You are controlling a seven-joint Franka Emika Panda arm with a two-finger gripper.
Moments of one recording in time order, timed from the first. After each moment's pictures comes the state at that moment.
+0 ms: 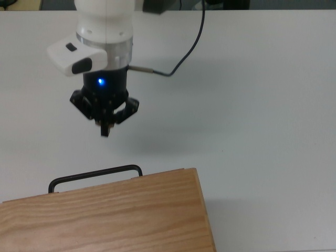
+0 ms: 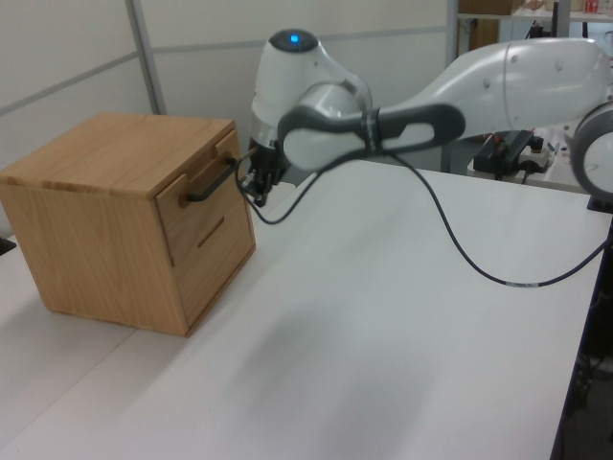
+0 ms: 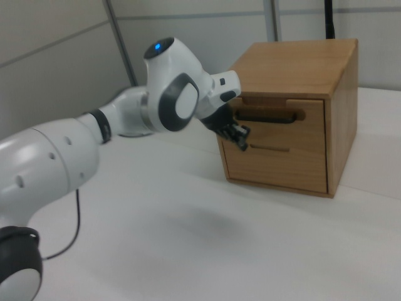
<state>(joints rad) -0.32 0.44 0.44 -1.34 -0.35 2.12 0.25</state>
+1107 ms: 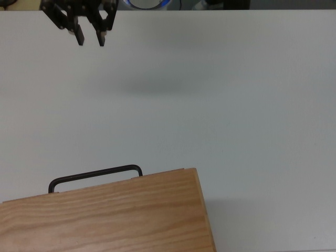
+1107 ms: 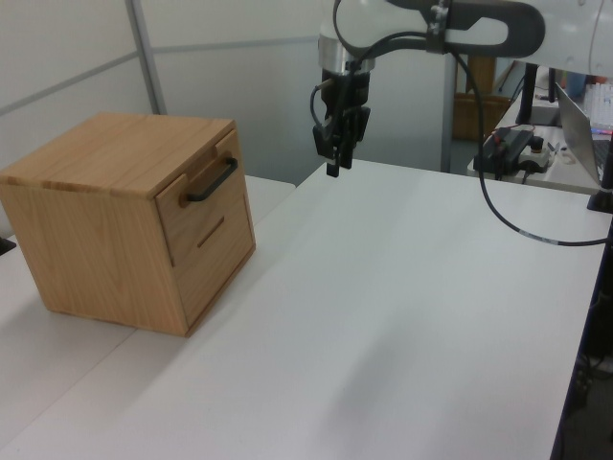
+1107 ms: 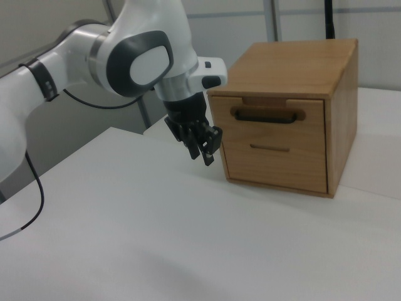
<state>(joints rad) -0.49 0.17 0.44 -1.38 -0.02 1.64 -0.03</state>
